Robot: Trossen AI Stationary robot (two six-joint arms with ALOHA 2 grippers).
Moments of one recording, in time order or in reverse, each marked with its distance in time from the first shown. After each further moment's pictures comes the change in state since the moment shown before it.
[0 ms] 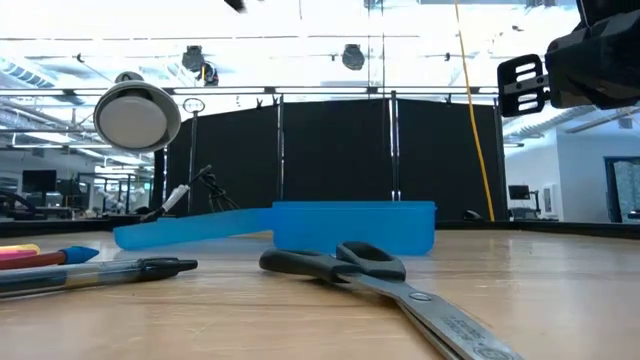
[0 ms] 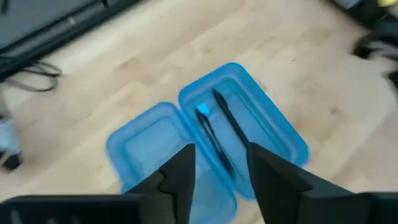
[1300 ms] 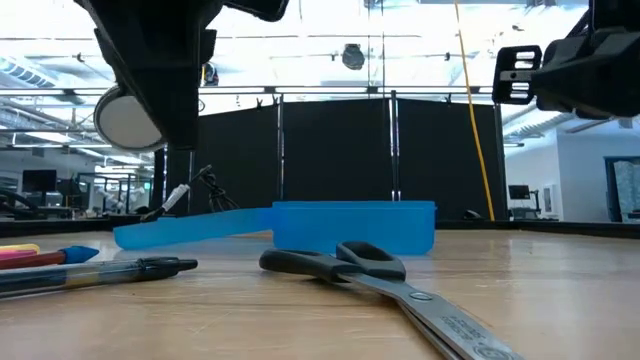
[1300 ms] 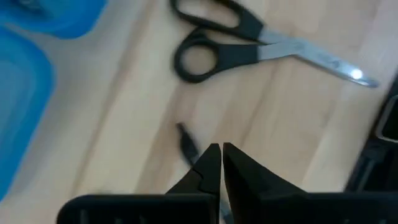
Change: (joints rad) left arm -0.166 0.285 -0.226 0.445 0.530 0.216; right arm -0.029 0.000 -0.001 -0.038 0.005 -0.282
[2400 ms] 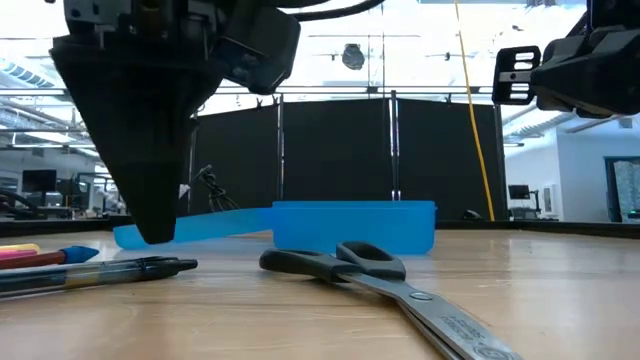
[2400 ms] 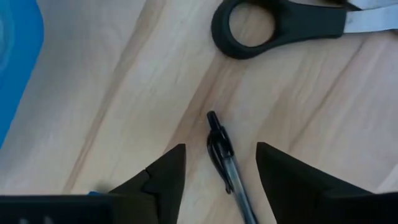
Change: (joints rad) left arm 0.015 0.108 0.013 -0.058 0.017 -0.084; right arm 0.000 0.000 0.000 0.006 -0.001 0.026
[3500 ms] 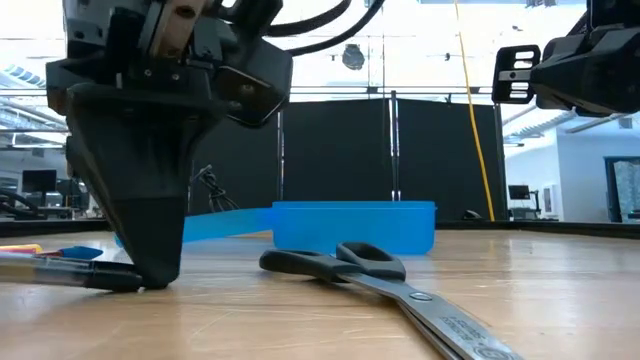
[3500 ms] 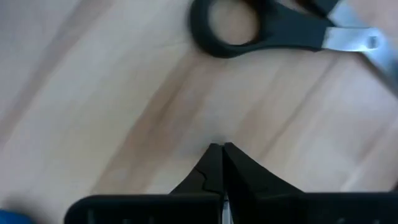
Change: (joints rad) left arm 0.004 -0.006 -0.187 0.315 0.096 -0.164; right arm 0.000 0.000 0.000 0.007 0.000 -0.002
